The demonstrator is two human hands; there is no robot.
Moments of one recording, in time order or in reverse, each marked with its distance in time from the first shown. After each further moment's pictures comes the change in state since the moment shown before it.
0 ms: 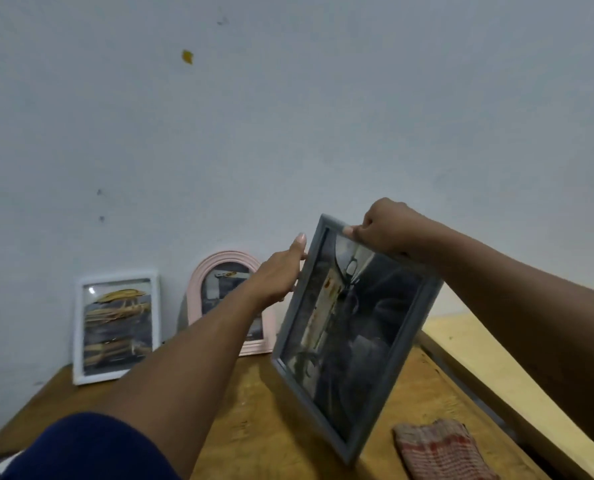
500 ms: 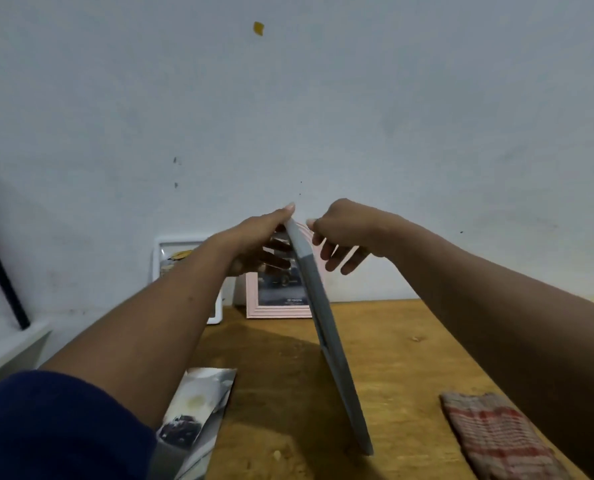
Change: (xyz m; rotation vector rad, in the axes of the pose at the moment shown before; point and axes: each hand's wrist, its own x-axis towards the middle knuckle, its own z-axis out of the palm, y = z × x) left_hand -0.067 -0.033 -0.106 -0.265 0.025 -0.251; right_hand -0.042 -0.124 0.062 0.436 -0.391 -0.064
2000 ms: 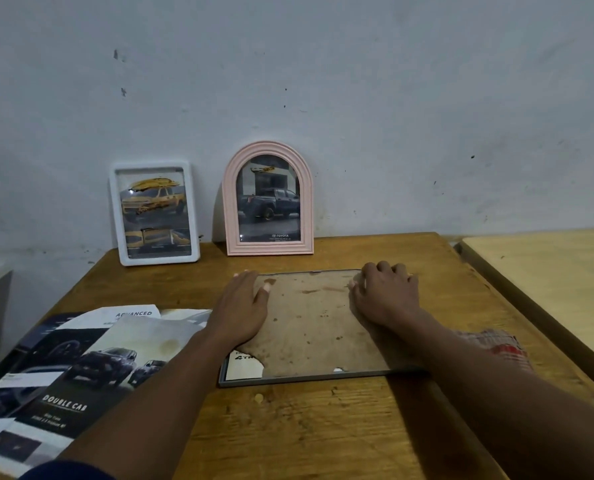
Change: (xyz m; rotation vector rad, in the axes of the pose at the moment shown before) left_hand 0.033 -0.239 0.066 0.587 0.226 0.094; right_hand 0.036 0.251 0.126 -0.654 0.230 0.132
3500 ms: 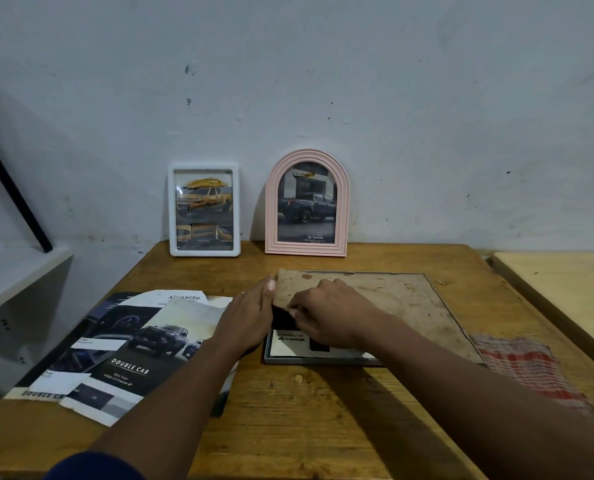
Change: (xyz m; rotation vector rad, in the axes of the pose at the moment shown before) left_hand -0.047 -0.027 -0.034 -0.061 0.069 0.013; right_hand -0.068 -0.132 -0.049 0.008 -0.035 -0.779
